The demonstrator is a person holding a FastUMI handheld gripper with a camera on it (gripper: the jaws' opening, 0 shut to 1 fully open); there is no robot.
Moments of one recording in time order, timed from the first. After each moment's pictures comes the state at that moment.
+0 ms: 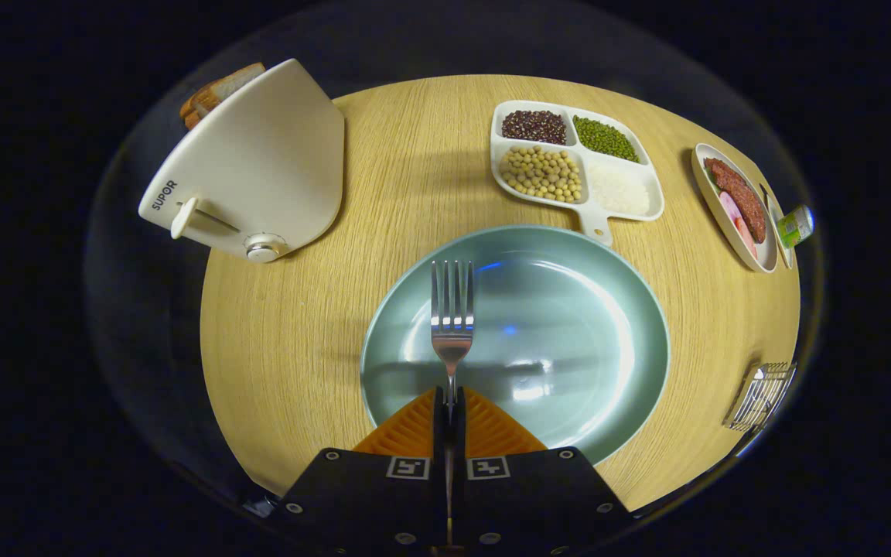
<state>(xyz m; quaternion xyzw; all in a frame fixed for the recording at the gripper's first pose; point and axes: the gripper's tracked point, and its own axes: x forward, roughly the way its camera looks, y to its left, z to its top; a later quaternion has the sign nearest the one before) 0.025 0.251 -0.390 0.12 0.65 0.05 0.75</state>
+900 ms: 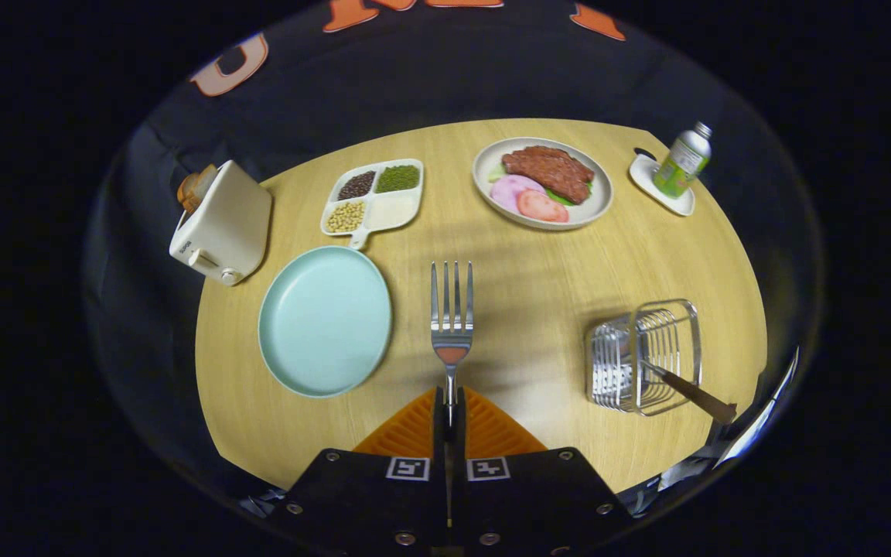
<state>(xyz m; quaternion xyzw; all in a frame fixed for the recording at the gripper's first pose) -0.089 0.016 -0.338 0.17 0.59 -0.04 0.79</state>
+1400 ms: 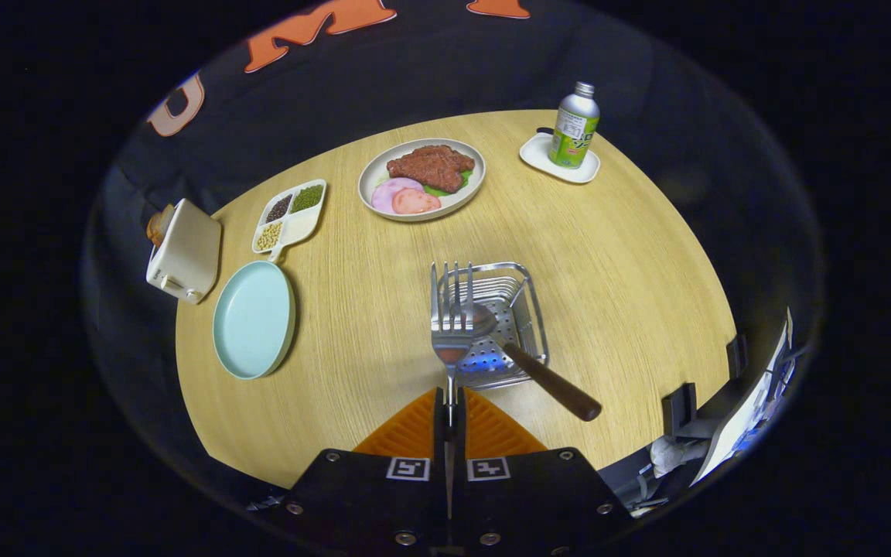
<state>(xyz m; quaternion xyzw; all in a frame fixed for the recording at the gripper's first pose) -0.143 -0.089 -0.336 0.18 0.59 -0.10 0.78</state>
